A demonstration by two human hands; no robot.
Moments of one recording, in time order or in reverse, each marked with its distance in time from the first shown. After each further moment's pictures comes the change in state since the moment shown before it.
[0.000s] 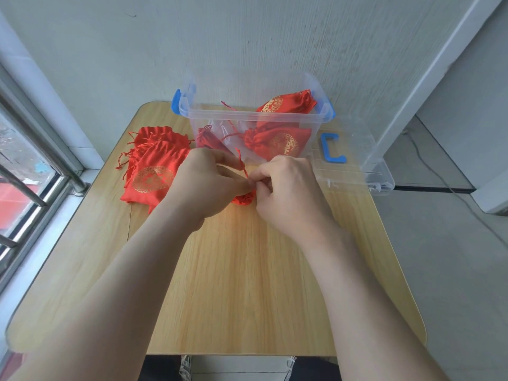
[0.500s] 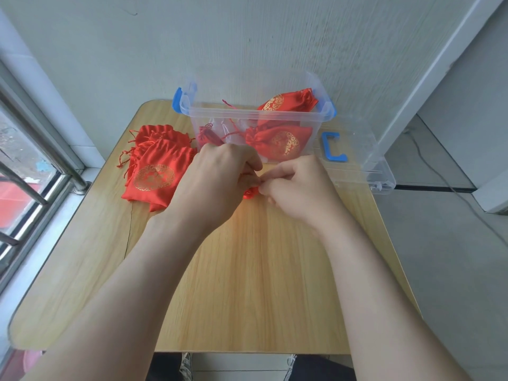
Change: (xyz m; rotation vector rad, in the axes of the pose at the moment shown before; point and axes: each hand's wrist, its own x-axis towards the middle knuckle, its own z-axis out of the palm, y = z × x) left_hand 0.002 -0.003 0.008 0.489 0.111 0.601; right_hand 0.005 0.006 -0.012 0.357 -0.143 0.524
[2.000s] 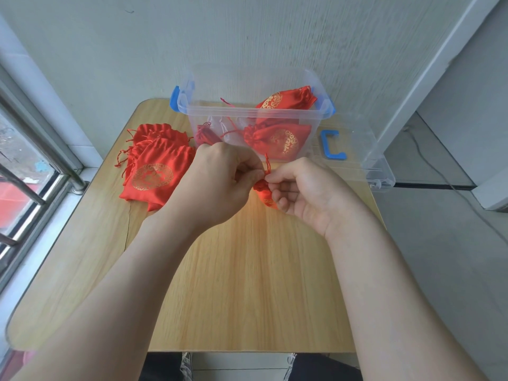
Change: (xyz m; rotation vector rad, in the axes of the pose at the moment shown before) left_hand -0.002 0.002 -0.004 -0.111 -0.012 0.096; right_hand 0.003 -0.005 -0.007 0.628 -0.113 0.383
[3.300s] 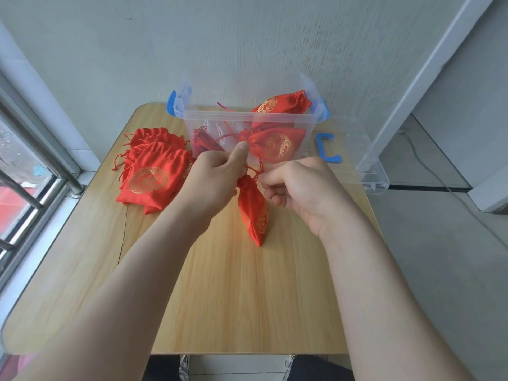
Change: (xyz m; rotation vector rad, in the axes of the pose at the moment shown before) left_hand 0.010 -0.004 0.019 -0.558 0.025 -0.594; right_hand -0.002 -0.003 -0.003 -0.157 0.047 -0.149
